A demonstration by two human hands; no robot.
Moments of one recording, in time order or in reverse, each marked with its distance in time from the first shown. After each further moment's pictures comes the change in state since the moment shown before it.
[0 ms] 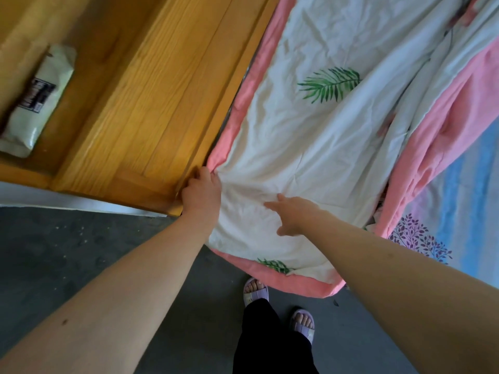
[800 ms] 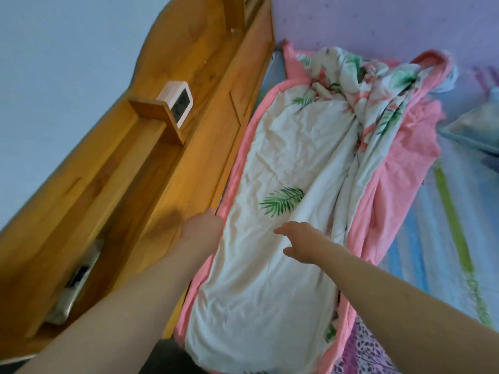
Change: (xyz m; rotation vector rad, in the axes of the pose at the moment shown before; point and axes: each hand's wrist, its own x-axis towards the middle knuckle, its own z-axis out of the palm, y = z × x) left_hand 0.045 0.002 -0.233 0.024 0.087 0.248; right_hand -0.097 0.091 -0.166 0.202 0.338 0.070
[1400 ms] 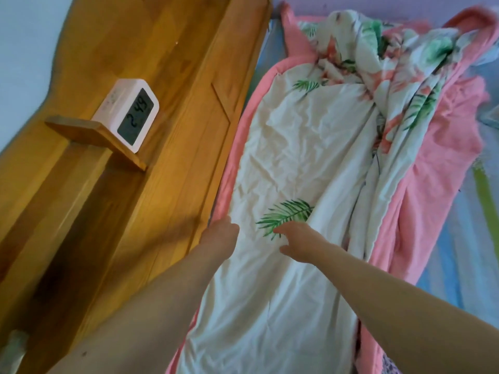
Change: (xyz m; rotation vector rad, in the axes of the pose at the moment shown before) left_hand 0.167 0.030 0.029 -0.078 -0.200 0.165; right_hand 0.147 0.062 -0.021 0.229 -0.050 0.080
